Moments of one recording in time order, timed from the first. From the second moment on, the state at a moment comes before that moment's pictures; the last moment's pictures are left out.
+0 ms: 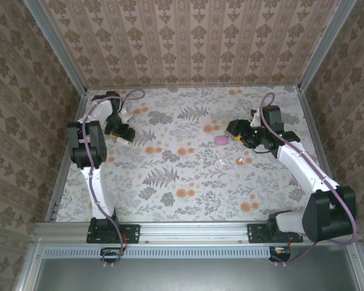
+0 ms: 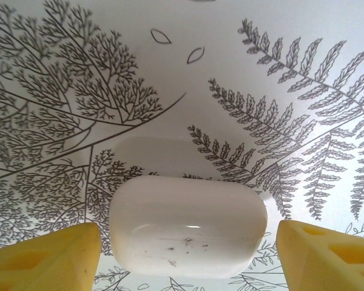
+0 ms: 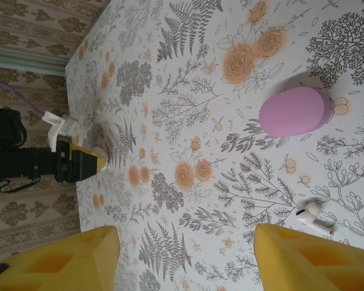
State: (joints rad) left arm -0.03 2.20 1.76 -1.12 0.05 0.40; right arm 0.13 1.30 0.96 -0.41 -0.49 0.77
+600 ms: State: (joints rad) left arm -0.05 2.23 1.77 -1.14 0.02 0.41; right arm 0.13 1.30 0.95 -0.41 -0.49 0.77
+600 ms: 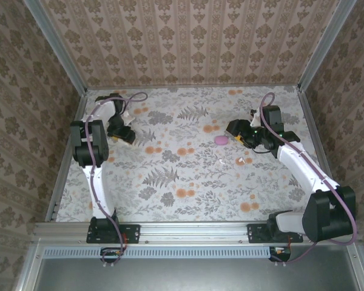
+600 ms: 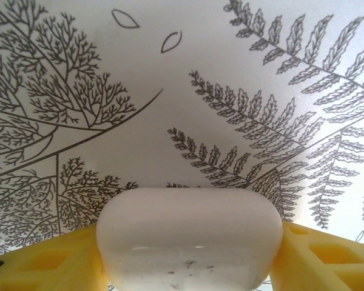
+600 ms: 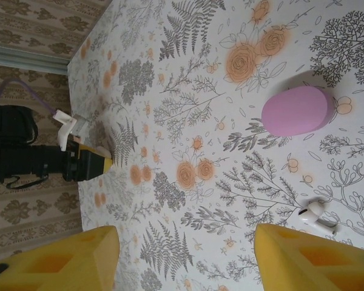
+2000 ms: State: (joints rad) left arm -0.91 1.20 0.90 -0.07 0.02 0.37; right arm 0.32 1.25 1.16 -0.42 -0.66 0.66
